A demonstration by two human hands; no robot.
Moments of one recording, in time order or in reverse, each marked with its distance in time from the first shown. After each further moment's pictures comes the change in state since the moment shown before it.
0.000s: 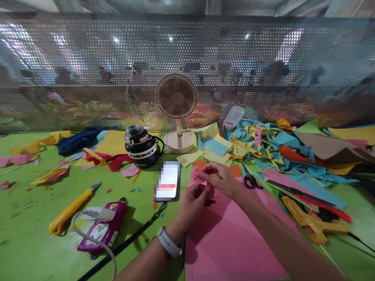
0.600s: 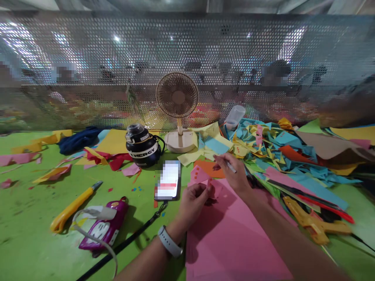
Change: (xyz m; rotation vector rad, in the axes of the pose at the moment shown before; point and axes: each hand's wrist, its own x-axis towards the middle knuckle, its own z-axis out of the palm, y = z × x) left_hand 0.000 -0.001 -0.001 0.018 -0.003 0.002; right_hand 0.004 0.000 -0.015 0.072 0.339 0.013
